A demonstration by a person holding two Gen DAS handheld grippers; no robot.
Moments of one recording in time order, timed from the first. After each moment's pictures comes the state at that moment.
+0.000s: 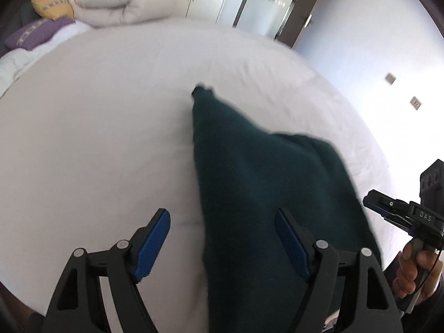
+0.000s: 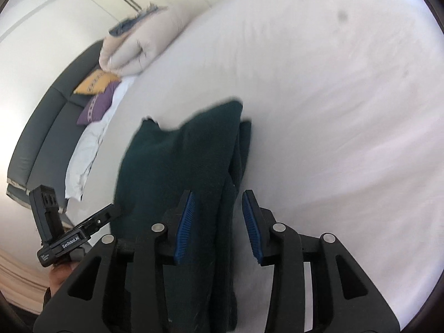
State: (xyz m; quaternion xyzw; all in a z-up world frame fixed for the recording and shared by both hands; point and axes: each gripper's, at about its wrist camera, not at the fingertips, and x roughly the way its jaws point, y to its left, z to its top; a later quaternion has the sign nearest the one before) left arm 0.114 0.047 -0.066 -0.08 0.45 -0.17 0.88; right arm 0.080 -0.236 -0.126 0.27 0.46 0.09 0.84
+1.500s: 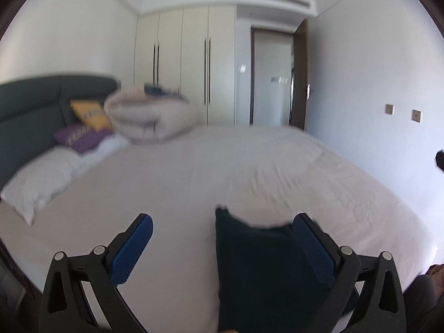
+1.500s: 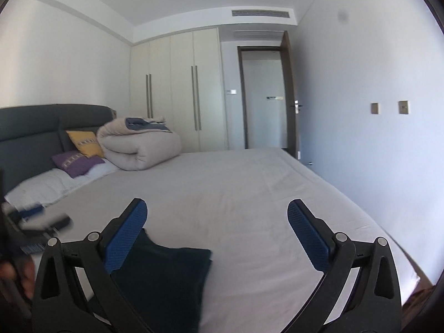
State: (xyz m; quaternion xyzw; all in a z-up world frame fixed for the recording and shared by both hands) left arm 0.010 0.024 0.052 0.00 0.22 -0.06 0.97; right arm -0.082 -0.178 0.061 0.02 0.13 -0.05 0.99
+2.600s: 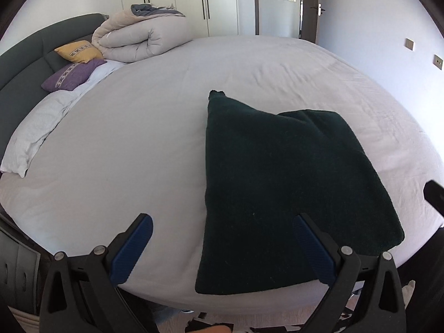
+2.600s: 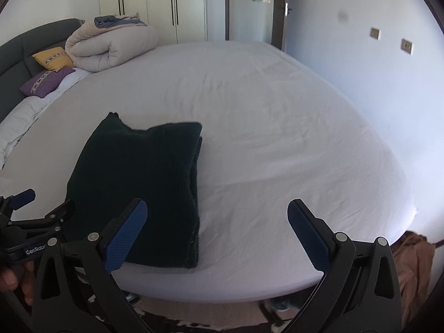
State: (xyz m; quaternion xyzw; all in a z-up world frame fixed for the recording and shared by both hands) left arm 0.030 -0.009 -0.063 0.05 0.42 -0.03 0.90; right arm -0.022 -0.156 -0.082 0.03 0.41 -0.11 0.91
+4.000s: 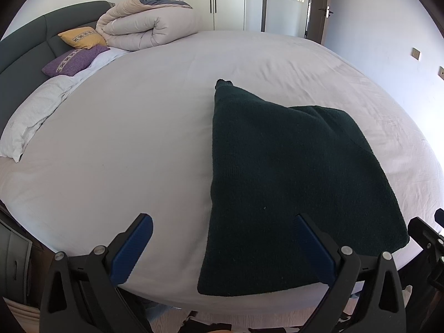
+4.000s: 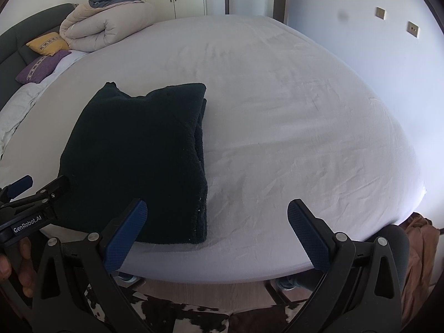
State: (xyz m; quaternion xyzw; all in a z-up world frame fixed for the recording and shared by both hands) left arm 0.036 0.002 -0.075 0.02 0.43 -0.03 0.90; right arm -0.008 -0.138 -0.122 0.04 0.46 -0.11 0.88
